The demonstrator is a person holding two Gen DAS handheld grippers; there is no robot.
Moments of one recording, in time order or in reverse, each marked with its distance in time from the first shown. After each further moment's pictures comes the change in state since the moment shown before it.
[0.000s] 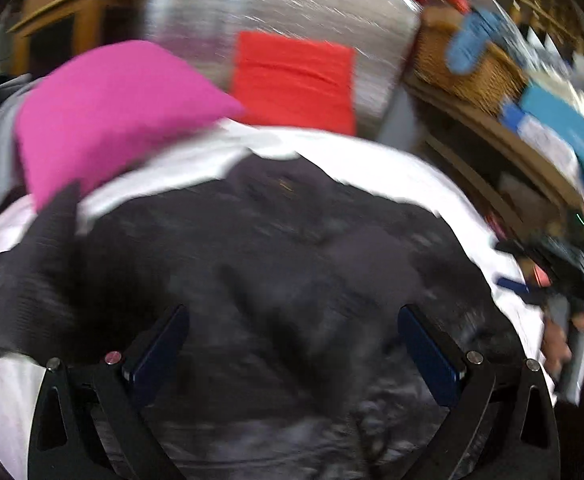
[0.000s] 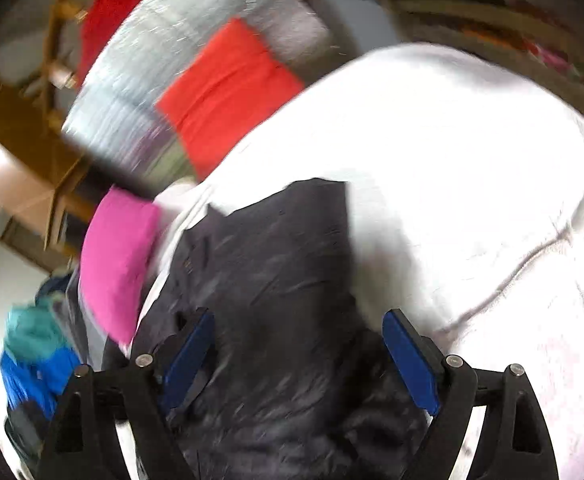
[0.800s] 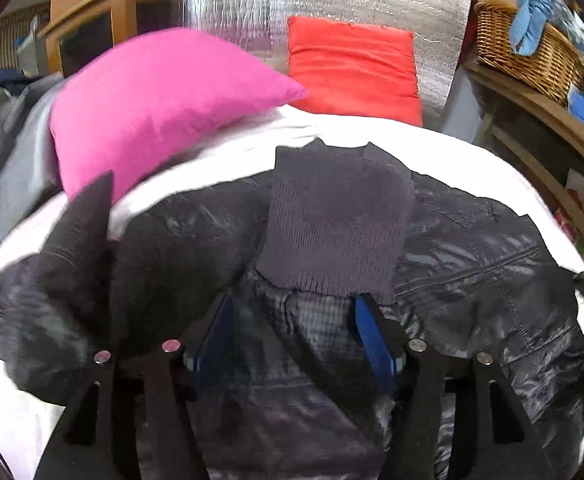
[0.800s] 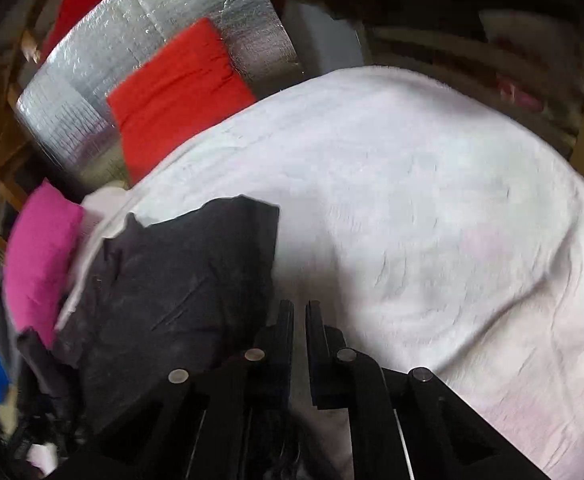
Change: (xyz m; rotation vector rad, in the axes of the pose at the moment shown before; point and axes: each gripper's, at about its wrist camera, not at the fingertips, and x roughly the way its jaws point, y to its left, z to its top) left arm 0.034 0.029 0.013 -0.027 -0.008 0.271; right arm 0.037 0.011 0.001 -0.110 -0.130 -0.172
